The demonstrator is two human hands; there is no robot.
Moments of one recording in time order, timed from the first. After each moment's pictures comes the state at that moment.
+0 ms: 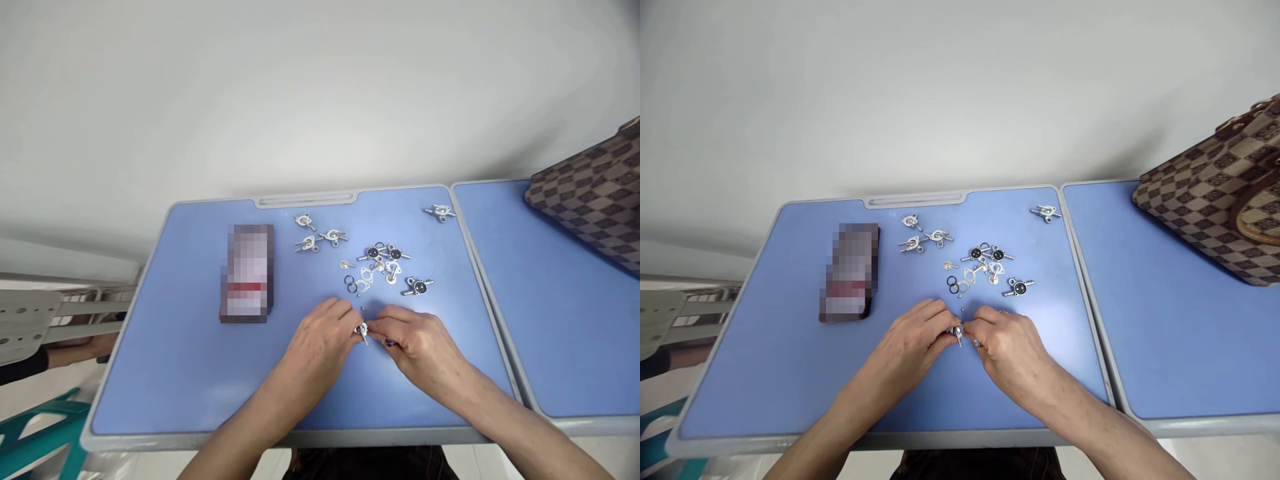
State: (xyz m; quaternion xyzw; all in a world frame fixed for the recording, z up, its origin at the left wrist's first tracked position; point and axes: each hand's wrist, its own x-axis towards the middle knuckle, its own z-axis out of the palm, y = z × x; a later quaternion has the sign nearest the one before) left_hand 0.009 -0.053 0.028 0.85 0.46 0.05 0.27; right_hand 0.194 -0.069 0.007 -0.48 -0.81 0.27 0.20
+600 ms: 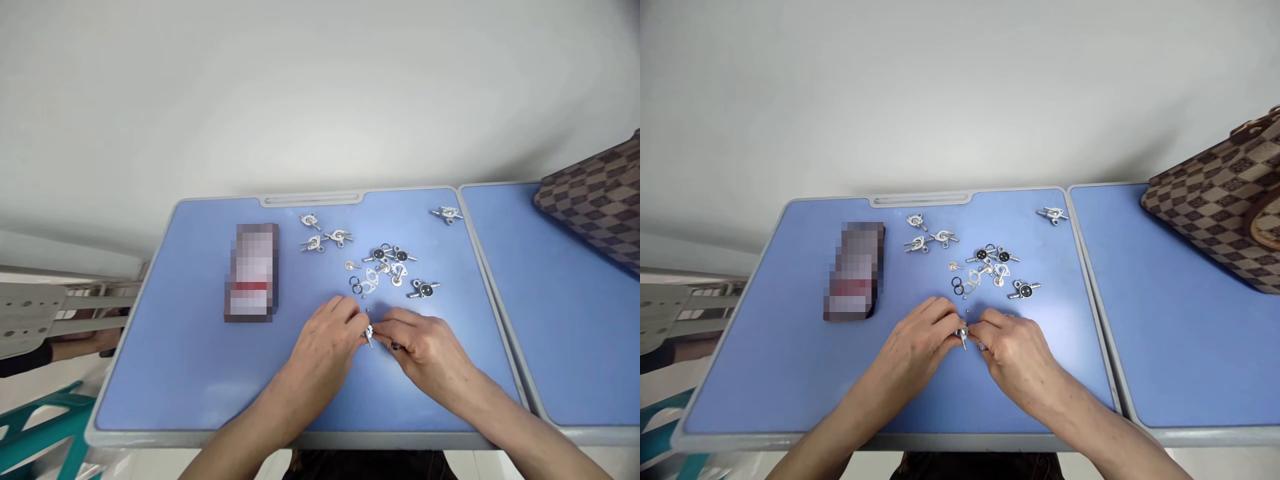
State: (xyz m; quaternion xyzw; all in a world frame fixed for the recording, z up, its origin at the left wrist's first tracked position) left_hand 0.009 -0.055 0.025 0.85 0.46 0.06 0.26; right_hand 0.195 -0.070 0.006 -0.48 -0.81 0.26 0.20
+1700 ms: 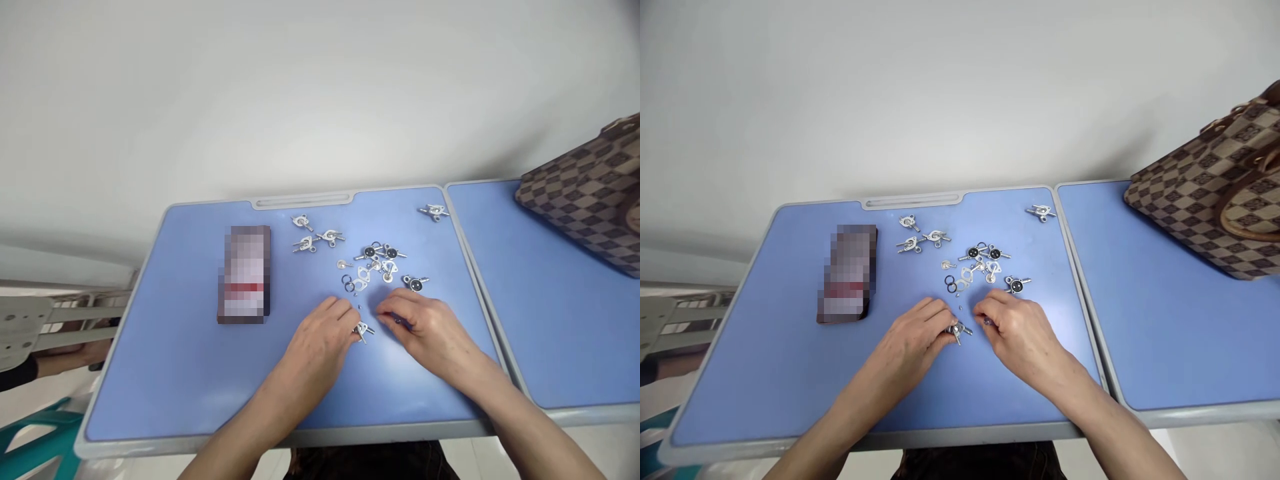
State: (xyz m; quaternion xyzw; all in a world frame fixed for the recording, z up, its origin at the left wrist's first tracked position) left_hand 0.010 -0.053 0.029 0.85 0.45 0.03 0.27; right_hand 0.210 -0.056 0.016 -0.53 -0.78 0.29 0.18
